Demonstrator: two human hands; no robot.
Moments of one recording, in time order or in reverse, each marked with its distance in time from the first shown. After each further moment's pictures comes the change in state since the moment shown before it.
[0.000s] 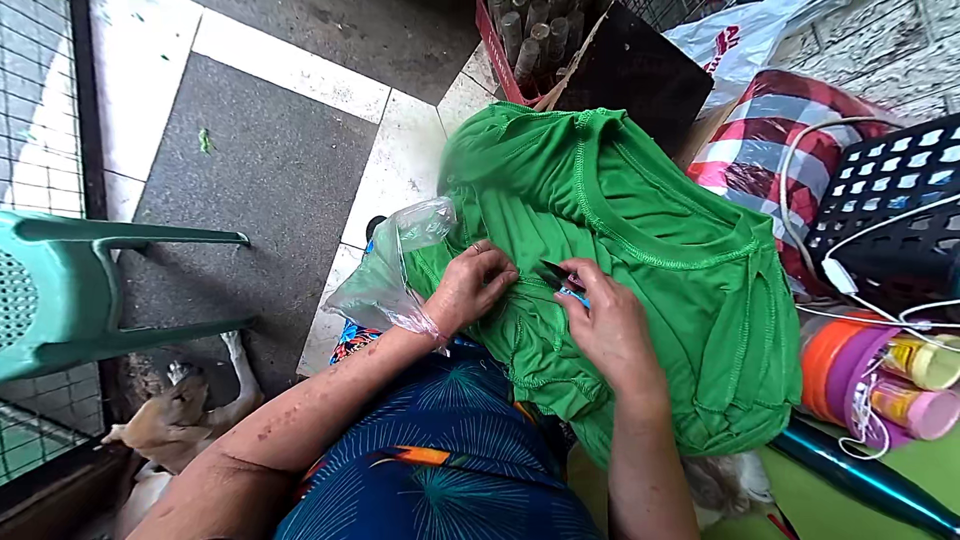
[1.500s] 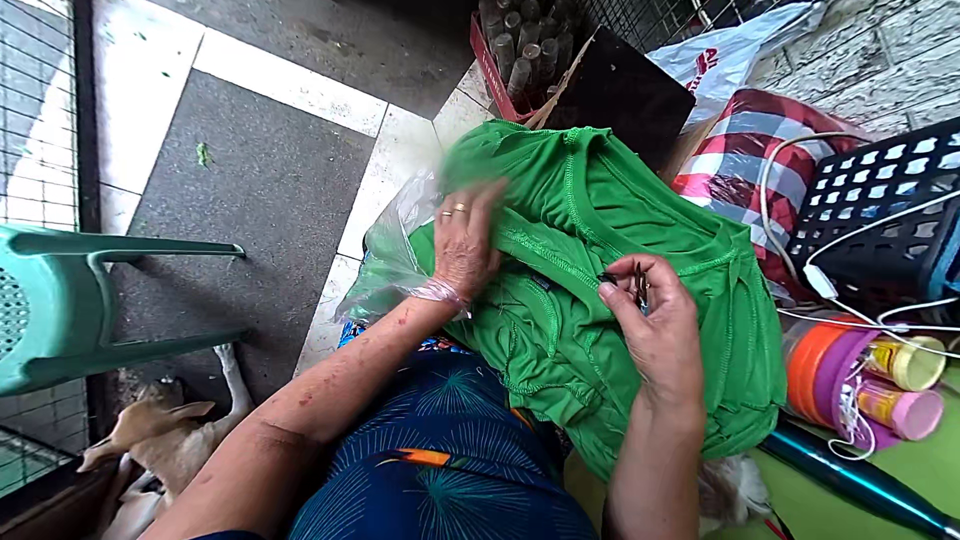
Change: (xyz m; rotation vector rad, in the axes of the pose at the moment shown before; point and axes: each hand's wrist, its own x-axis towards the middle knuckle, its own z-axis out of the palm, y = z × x) left_hand 0.048 -0.006 0.004 0.394 0.418 0.179; right_hand -0.007 0.018 -0.030 0.544 0.205 0.149
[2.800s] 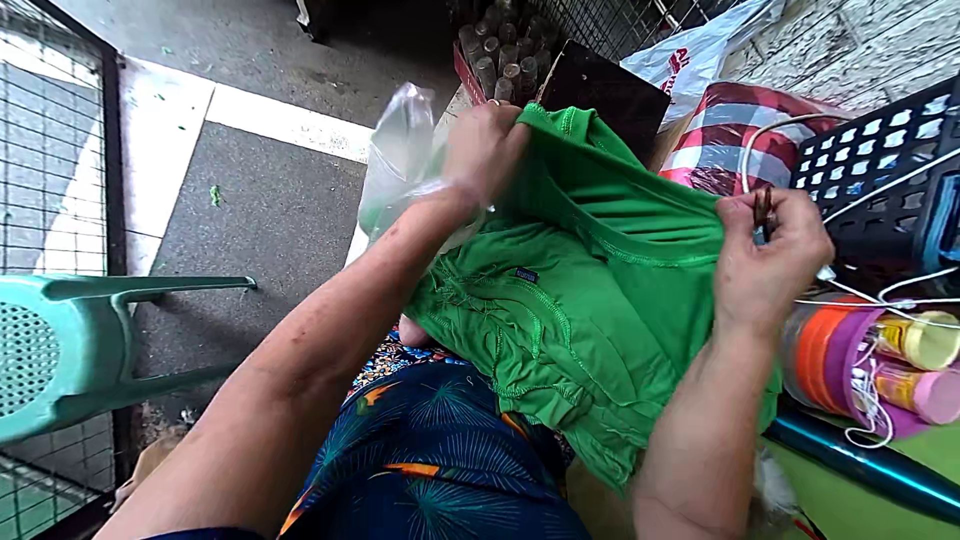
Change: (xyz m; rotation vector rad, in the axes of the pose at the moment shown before) left_hand 0.136 0.032 -0.007 -0.072 -0.427 -0.122; right_hand 0.050 0.026 -0.082 -0.525 0.424 -0.156
